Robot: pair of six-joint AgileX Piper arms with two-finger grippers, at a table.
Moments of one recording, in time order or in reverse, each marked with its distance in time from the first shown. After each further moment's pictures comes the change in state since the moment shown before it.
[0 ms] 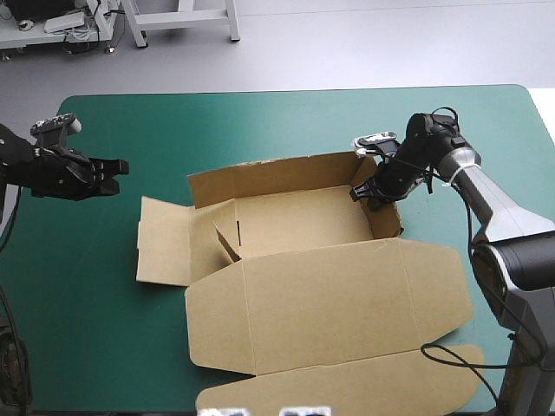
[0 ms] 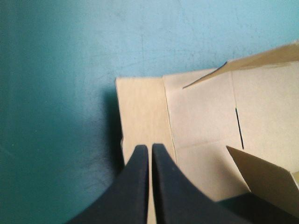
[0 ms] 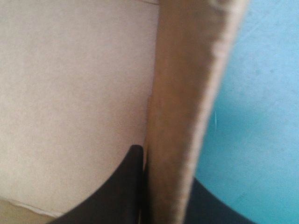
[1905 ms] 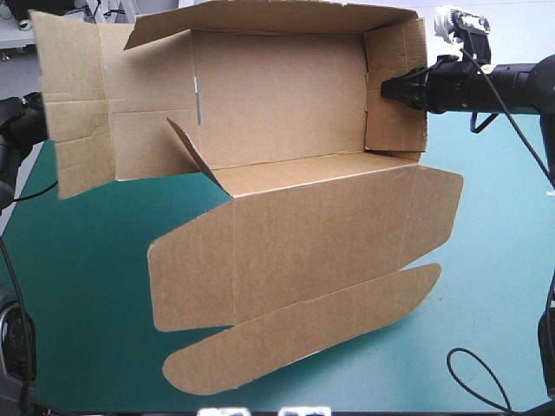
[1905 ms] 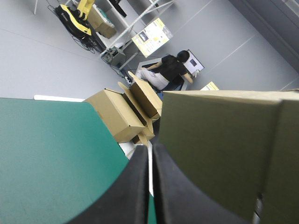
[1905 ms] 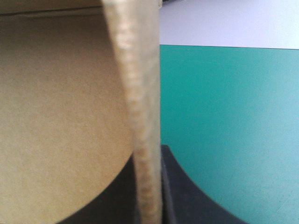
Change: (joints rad) left arm -0.051 0.095 -0.135 -1.159 -0.024 0.423; right arm -0.209 -0.374 -0.187 0.550 -0.083 -0.010
